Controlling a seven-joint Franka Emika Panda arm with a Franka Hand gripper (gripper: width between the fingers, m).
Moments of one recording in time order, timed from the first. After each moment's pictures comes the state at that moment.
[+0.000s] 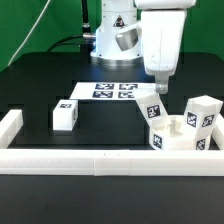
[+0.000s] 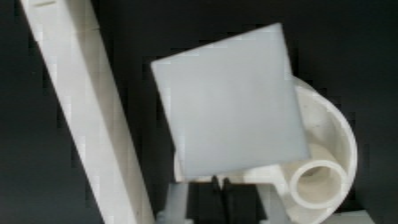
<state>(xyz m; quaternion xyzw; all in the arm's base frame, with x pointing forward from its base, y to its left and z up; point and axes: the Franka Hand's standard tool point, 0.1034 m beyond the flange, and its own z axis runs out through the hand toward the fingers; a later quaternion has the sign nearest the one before) 0.602 0.037 0.099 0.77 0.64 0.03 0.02</state>
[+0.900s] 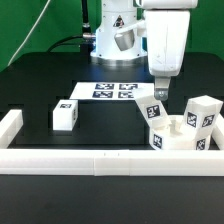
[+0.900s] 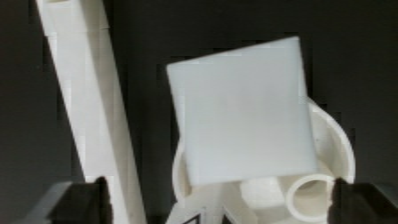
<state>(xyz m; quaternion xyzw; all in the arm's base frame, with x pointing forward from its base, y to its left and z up) 0.603 0.036 0.097 0.74 0.67 0.03 0.03</state>
